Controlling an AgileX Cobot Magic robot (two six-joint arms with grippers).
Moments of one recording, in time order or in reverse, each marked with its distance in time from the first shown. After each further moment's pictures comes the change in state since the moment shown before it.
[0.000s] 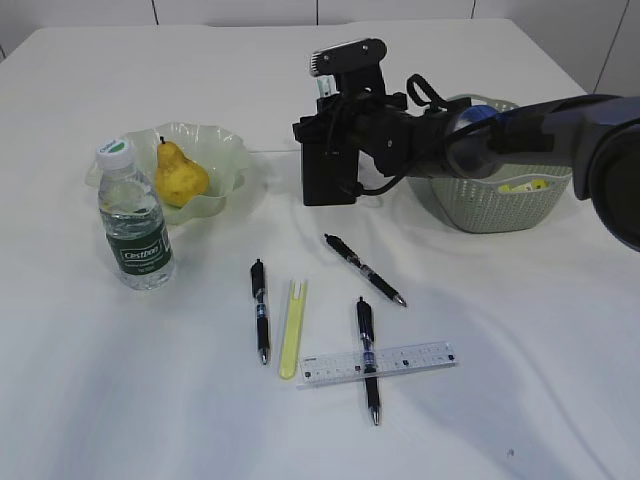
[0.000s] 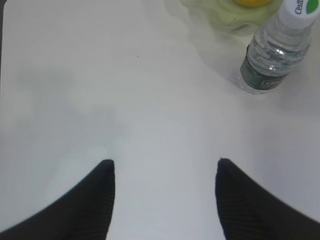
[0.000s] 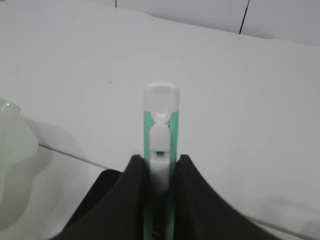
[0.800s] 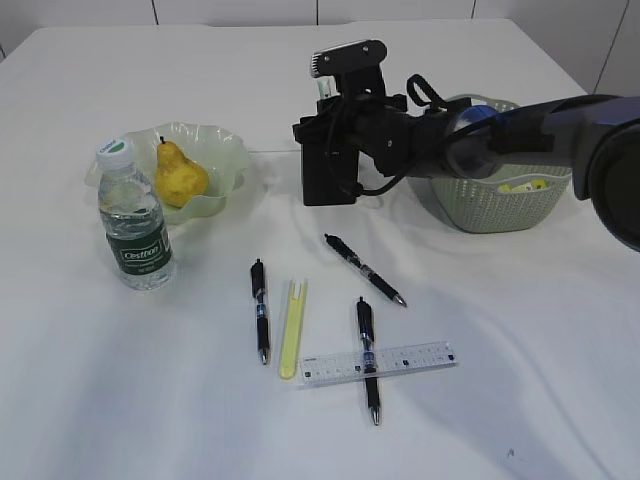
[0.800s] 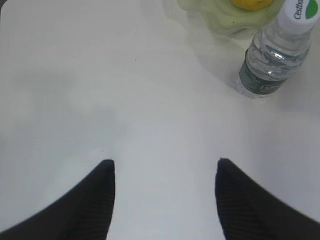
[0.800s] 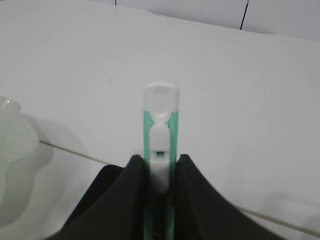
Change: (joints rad) left arm 0.000 0.012 0.000 0.000 -0.023 0.000; right arm 0.000 0.000 0.001 0.006 0.008 0.003
